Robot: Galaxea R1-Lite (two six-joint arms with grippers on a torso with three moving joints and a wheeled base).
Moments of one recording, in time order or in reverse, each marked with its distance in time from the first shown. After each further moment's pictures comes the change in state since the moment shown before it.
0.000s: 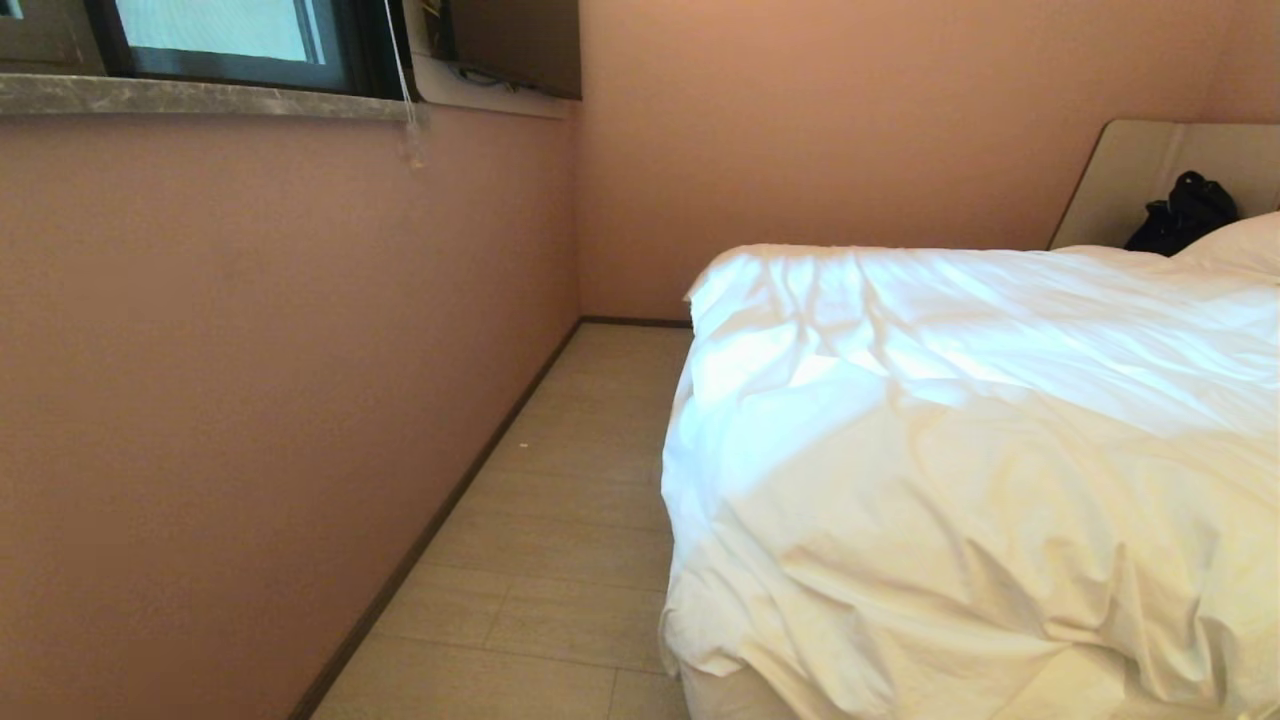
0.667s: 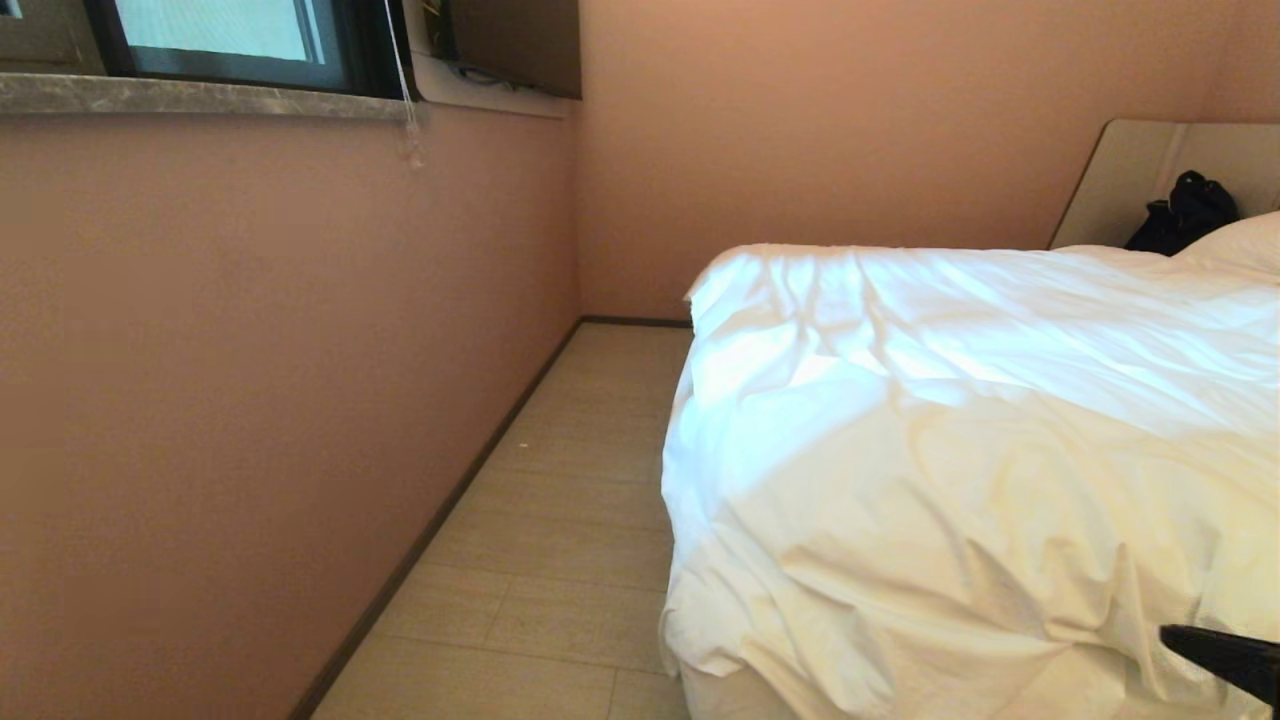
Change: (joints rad) left arm 0.000 0.000 0.001 0.000 -0.001 0.000; right arm 0.129 0.883 -0.265 -0.047 0.065 0.096
